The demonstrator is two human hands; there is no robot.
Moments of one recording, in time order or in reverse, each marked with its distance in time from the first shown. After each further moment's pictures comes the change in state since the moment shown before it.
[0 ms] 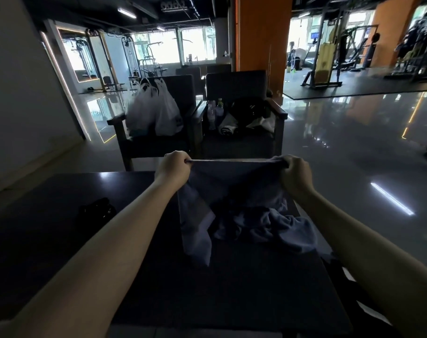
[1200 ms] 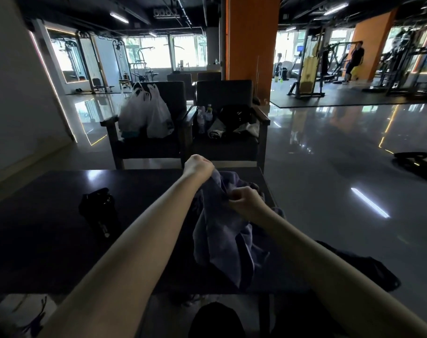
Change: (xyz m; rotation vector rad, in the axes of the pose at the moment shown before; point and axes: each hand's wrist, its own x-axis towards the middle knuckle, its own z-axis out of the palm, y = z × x) left_hand -0.058 0.079 0.004 -0.441 -0.208 -0.261; right_hand -0.115 -0.055 -0.017 0.099 -0.541 0.050
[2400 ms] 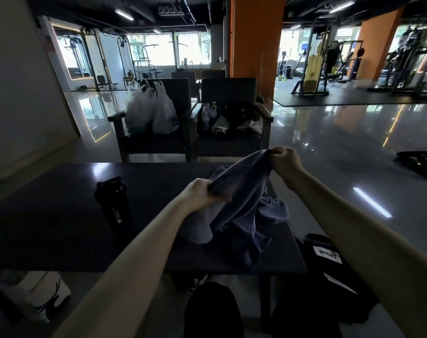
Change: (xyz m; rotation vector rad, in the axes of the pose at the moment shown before) left_hand -0.089 -0.053 -0.018 0.113 -0.279 0.199; right_hand -0.003 -0.018 -0.077 0.198 0.410 0.111
